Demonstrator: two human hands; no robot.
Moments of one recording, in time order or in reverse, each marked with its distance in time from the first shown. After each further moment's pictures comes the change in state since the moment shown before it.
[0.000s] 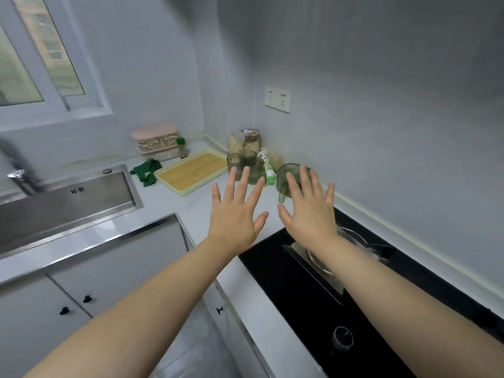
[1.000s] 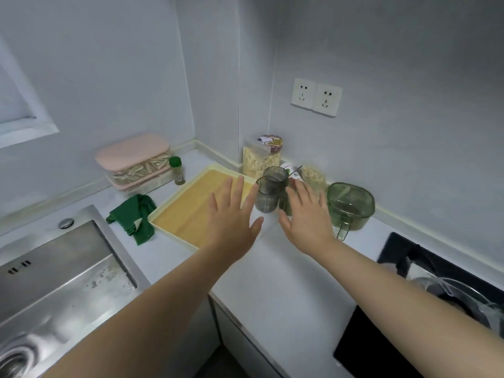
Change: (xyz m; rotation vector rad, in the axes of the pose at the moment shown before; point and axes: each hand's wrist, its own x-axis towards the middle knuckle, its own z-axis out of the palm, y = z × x) left_hand 0.200 -0.266 0.165 -0.122 -0.204 0.116; right_hand 0.278 -0.152 0.160 -0.009 -0.094 0.152
